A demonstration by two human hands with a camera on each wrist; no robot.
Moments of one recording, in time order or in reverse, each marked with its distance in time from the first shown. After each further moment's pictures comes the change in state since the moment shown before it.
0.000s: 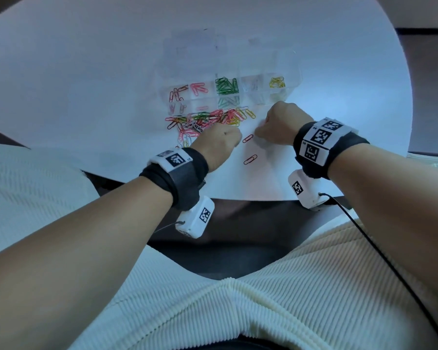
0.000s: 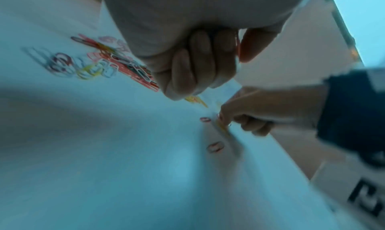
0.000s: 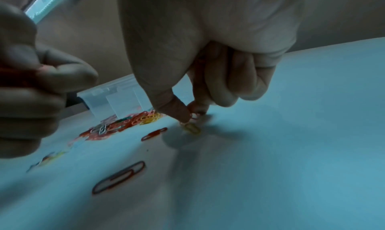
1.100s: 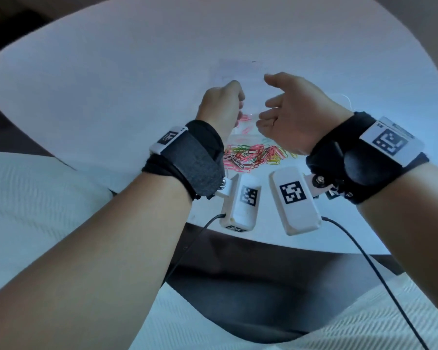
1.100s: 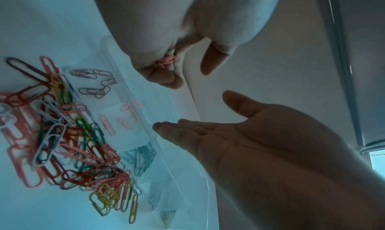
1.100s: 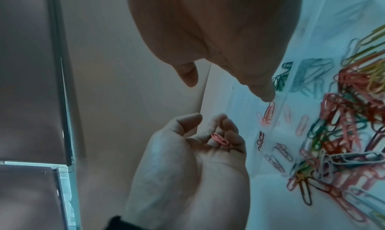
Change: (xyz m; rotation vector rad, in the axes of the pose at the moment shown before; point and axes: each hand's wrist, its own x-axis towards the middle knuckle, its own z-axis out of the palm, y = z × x) left_hand 0.030 0.032 -0.095 -0.703 0.547 -0.257; right_hand -0.005 -0.118 -0.061 1.394 -0.332 0.213
